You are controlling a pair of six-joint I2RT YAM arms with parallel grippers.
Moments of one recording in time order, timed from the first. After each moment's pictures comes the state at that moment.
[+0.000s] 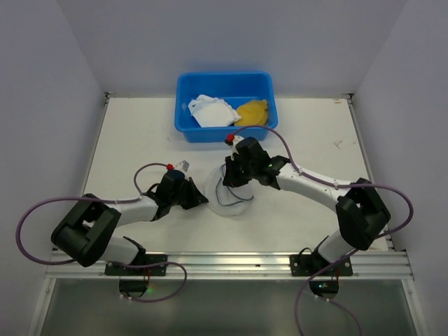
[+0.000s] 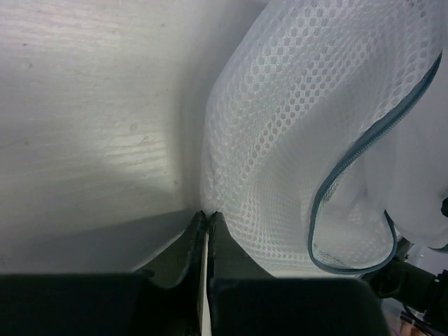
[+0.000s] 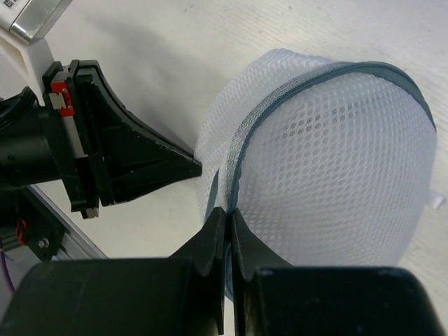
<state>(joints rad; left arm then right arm) -0.55 1.38 0.39 0.22 0.19 -0.88 0.77 1.58 1.06 -0.26 -0.19 0.44</state>
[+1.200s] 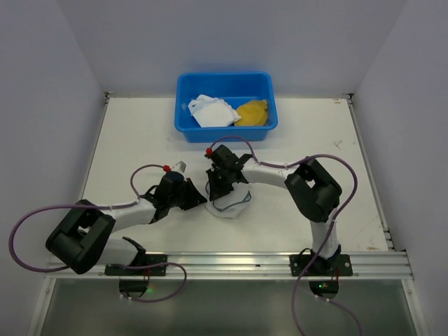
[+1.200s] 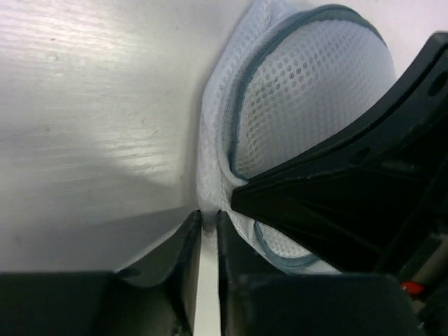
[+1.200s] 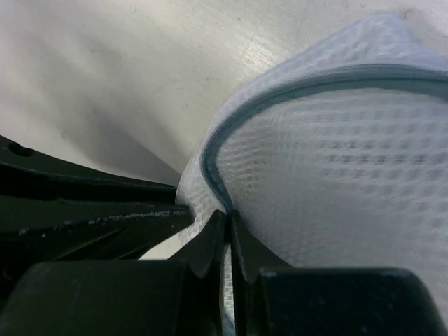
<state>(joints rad) -0.57 1.35 0.38 0.23 0.15 -0.92 0.84 1.98 1.29 -0.40 -0.24 0.54</state>
